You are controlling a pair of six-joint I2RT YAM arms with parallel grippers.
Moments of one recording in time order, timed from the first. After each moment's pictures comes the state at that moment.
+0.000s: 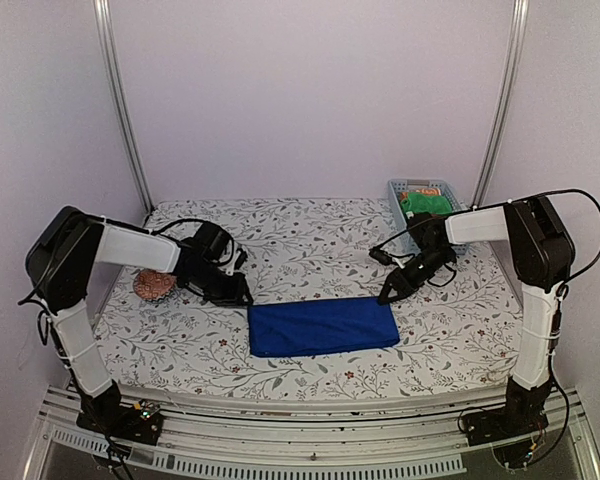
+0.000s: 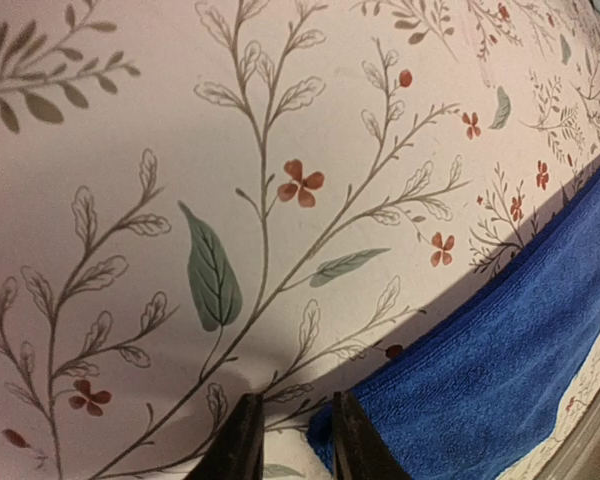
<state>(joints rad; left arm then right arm) -0.51 1.86 1.03 -0.26 0.28 -0.37 0.35 2.07 1.34 -0.71 -0.66 -0.37</state>
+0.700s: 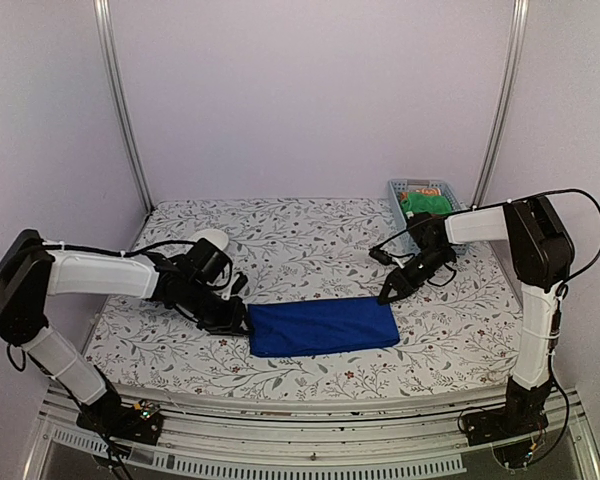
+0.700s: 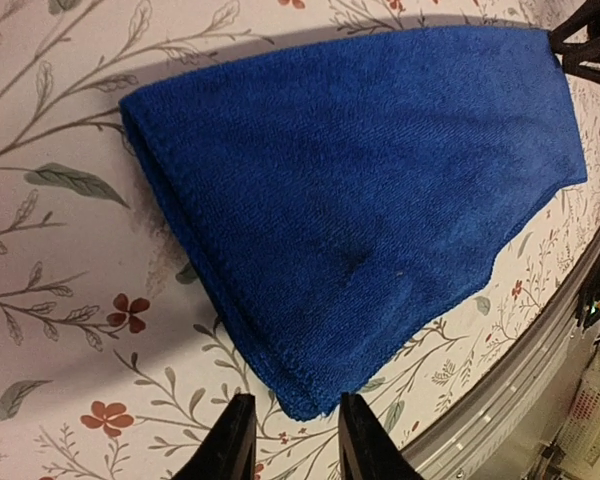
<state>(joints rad) -0.69 1.55 0.83 -0.38 0.33 -0.57 0.34 2.07 1.35 -0.71 -0.66 -0.37</state>
